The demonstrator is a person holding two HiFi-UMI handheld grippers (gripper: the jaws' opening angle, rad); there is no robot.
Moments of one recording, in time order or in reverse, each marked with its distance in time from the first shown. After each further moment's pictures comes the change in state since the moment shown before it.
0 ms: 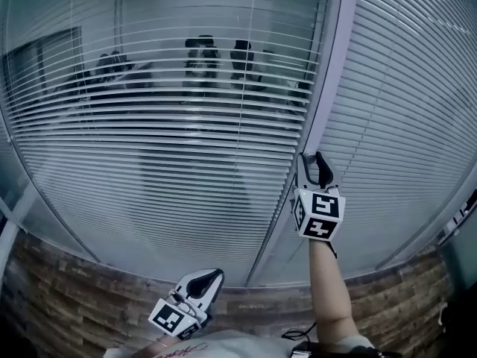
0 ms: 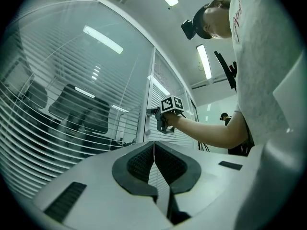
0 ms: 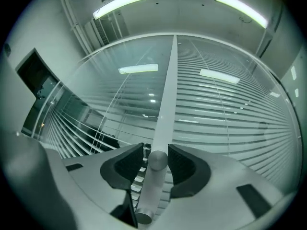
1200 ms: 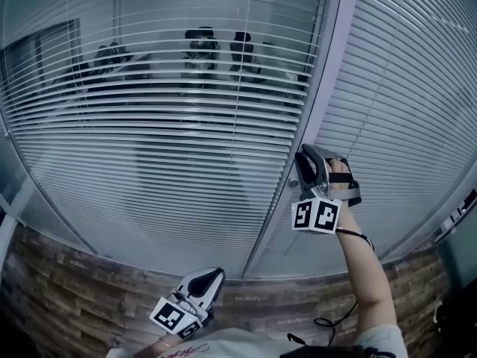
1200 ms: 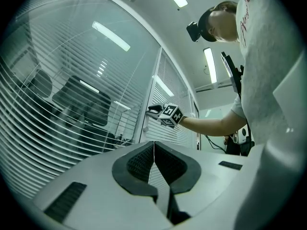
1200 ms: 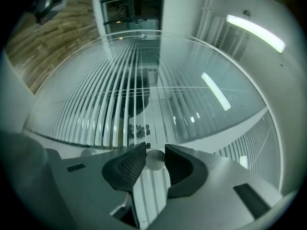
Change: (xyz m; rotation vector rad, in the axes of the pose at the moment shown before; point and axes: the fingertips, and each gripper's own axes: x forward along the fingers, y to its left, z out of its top) left arm 0.006 -0.016 -0.004 -0.103 -0.028 0.025; right arm 0.003 0.022 -0.016 -1.227 -0.007 0.164
